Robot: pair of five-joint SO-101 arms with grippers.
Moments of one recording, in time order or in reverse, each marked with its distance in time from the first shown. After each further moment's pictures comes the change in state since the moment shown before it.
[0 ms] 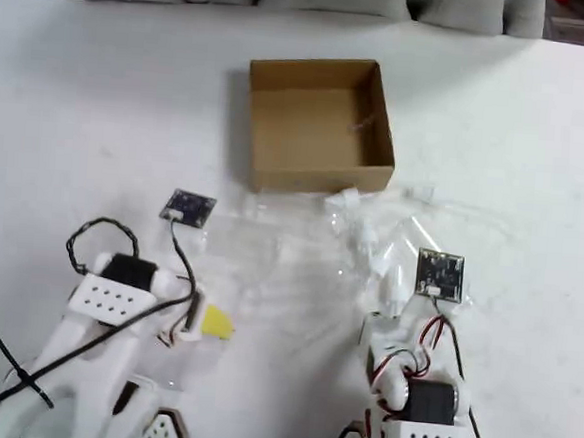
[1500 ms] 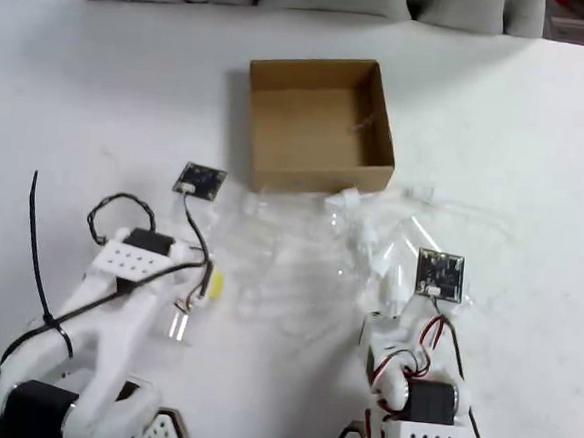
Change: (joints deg) left arm -0.2 18.5 -7.2 -15.3 2.5; right arm 0.0 0.0 0.0 0.0 0.0
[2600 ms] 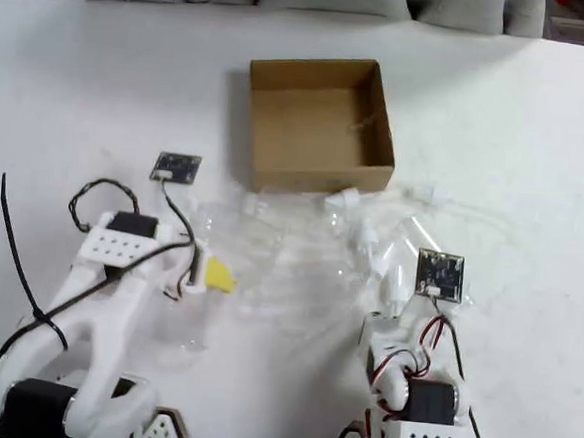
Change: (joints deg) left arm -4.0 0.6 -6.6 8.4 1.2; right arm 0.0 0.0 0.0 0.0 0.0
